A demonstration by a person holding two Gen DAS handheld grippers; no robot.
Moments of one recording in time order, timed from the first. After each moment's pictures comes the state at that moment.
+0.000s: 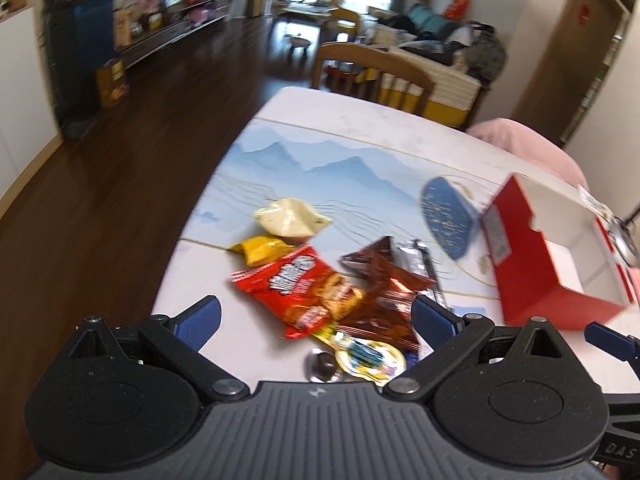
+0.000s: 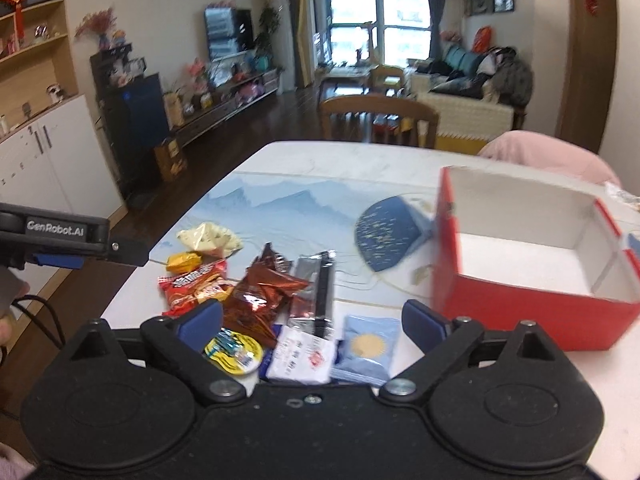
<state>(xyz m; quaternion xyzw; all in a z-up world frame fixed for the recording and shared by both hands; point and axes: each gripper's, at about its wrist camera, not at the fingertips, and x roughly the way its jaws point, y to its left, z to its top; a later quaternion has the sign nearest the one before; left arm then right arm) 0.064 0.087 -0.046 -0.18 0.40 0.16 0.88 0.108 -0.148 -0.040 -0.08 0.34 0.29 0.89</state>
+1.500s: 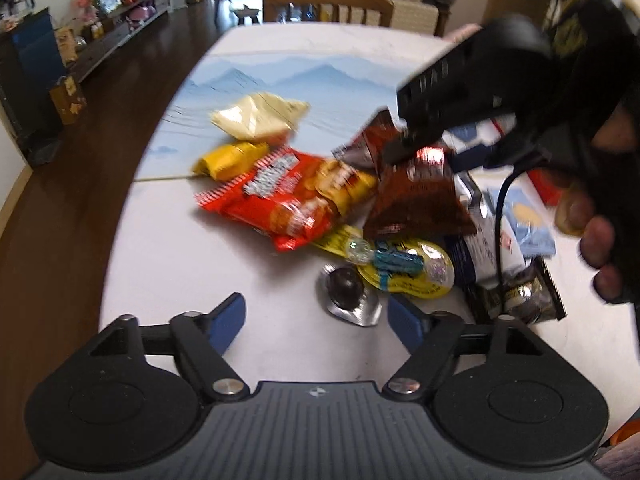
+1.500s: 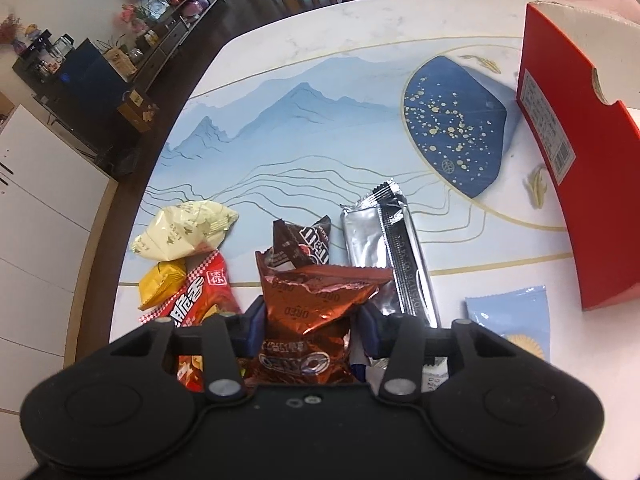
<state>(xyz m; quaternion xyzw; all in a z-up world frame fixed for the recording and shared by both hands) 0.067 0.059 -0.143 -0.08 0.47 0.08 0.88 0.220 -0.050 -0.122 0.04 0.55 0.24 0.80</state>
